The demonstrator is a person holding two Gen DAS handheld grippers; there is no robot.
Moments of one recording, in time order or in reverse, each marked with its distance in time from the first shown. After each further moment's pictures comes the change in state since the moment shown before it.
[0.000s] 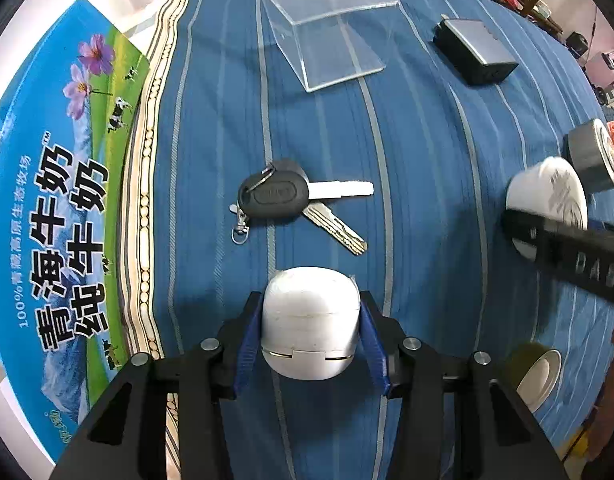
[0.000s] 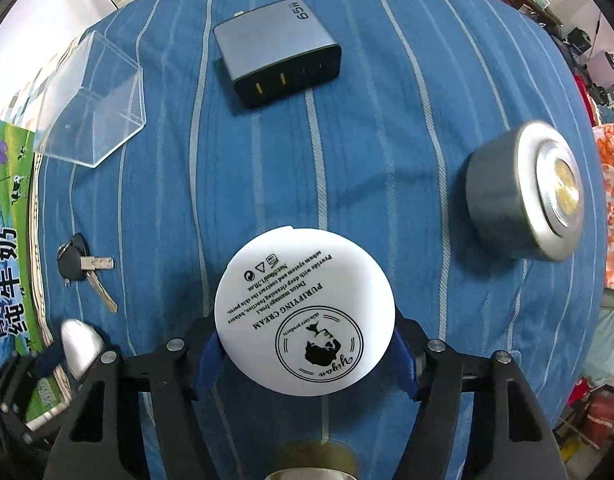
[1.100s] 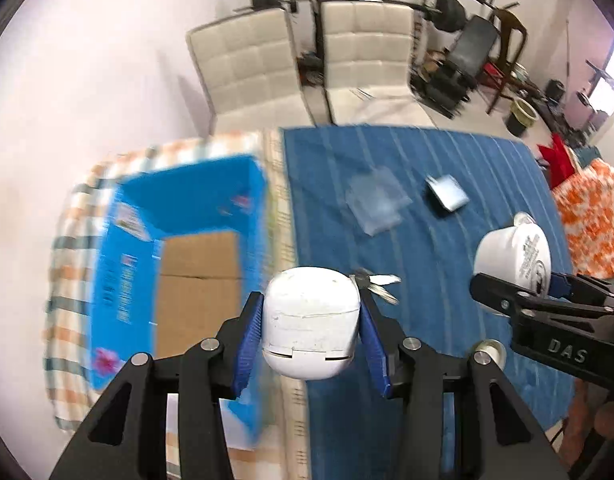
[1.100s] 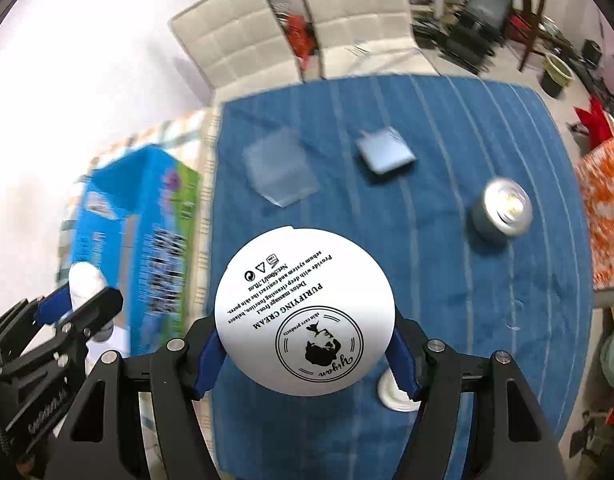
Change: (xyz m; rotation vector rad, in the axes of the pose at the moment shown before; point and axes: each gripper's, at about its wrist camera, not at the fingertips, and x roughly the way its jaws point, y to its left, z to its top) left arm -0.219 0.101 -0.028 0.001 -0.329 0.029; right arm -0.190 0.043 -0.052 -0.014 -0.235 0.249
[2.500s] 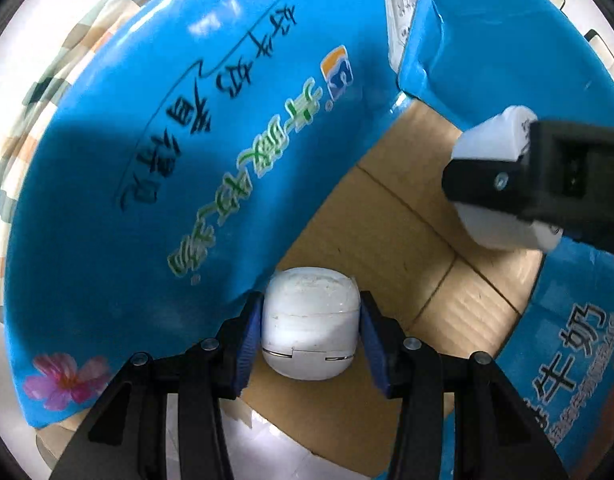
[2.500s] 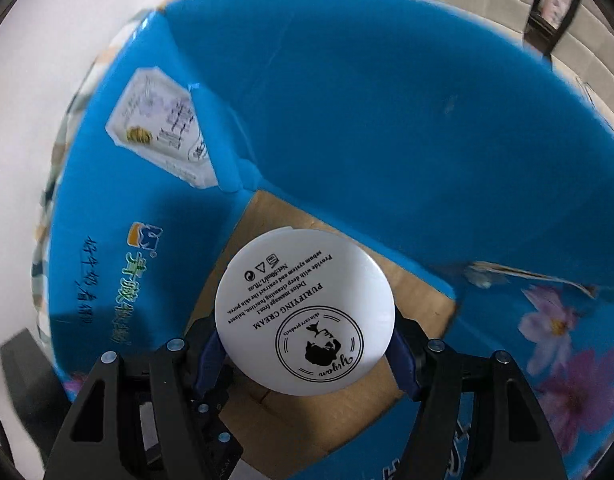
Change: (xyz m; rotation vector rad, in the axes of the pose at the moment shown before) left arm 0.224 0.227 -0.077 -0.655 0.333 0.104; right arm 0.315 0.341 0.080 -0.490 0.374 0.059
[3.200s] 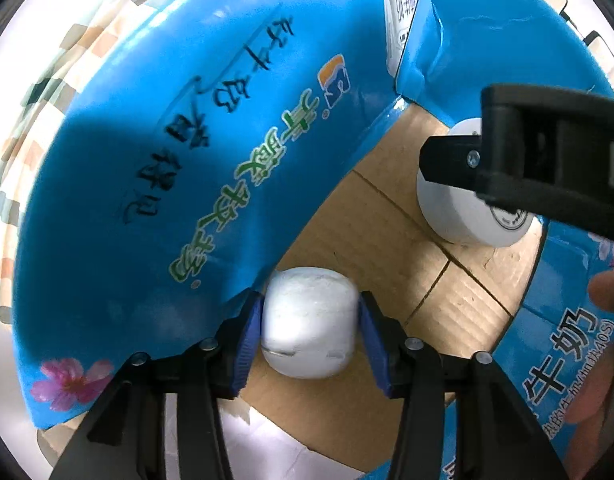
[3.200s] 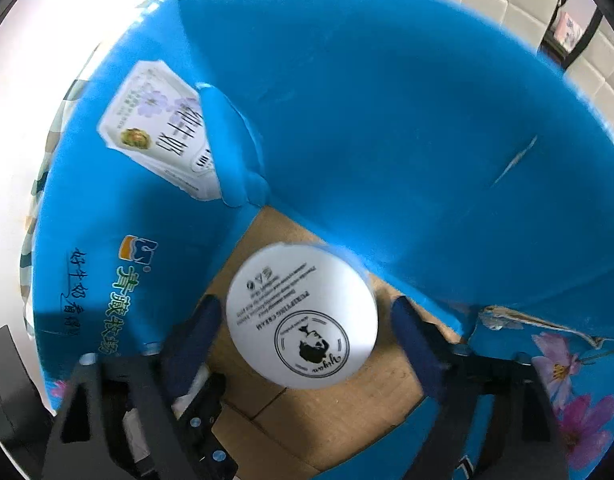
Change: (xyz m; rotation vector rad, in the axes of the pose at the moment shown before) left arm -0.003 -0.002 0.014 -0.008 0.022 -0.014; right arm 0.005 0.024 0.003 -0.073 -0.027 -0.035
